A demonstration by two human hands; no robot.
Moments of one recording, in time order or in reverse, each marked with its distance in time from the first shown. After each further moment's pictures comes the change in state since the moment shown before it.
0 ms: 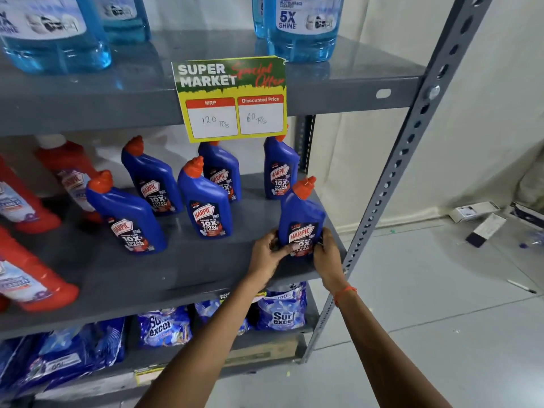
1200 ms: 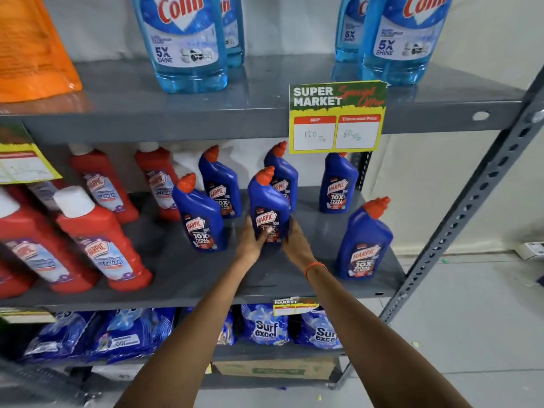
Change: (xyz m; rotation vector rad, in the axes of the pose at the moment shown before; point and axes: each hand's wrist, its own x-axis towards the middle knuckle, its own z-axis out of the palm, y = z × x) left_hand 0.013 0.012 -0.150 0.375 0.278 -0.079; right_hand 0.004 -0.070 0.160 -0.330 -0.362 -0.120
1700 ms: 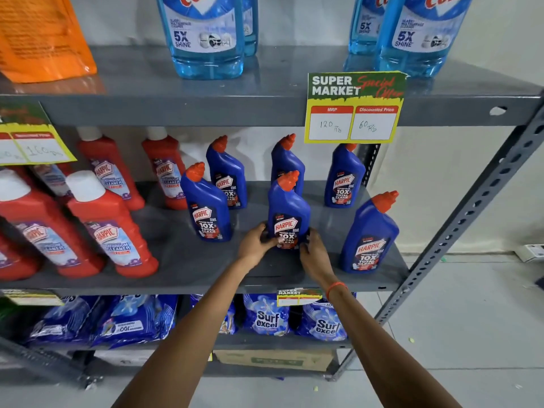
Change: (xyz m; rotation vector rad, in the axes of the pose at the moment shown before) left_hand -0.018 -0.015 -0.002 -0.018 -0.171 0.013; right_hand -0.041 0.031 -0.011 0.003 0.086 0.015
